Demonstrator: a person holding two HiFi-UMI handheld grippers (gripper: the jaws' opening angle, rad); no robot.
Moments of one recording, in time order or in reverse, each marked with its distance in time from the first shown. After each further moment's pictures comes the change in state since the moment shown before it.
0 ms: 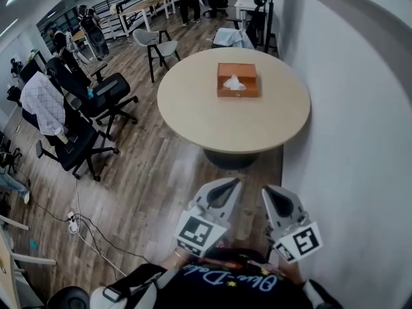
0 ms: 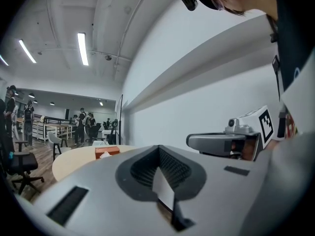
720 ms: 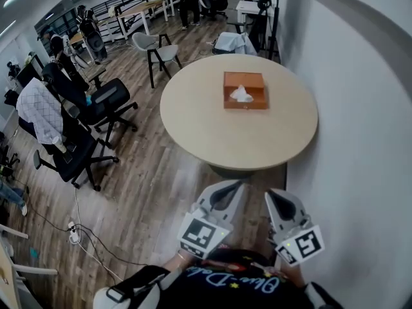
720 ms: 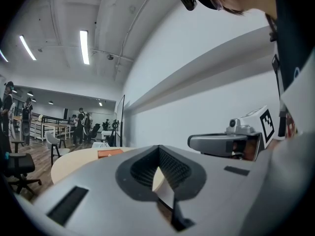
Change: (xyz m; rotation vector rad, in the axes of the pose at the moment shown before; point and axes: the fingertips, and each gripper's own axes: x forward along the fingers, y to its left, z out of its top) left arm 0.027 0.082 0.004 -0.025 -0.025 -0.012; right arm 0.082 -0.020 0.000 -0.011 0.018 -0.026
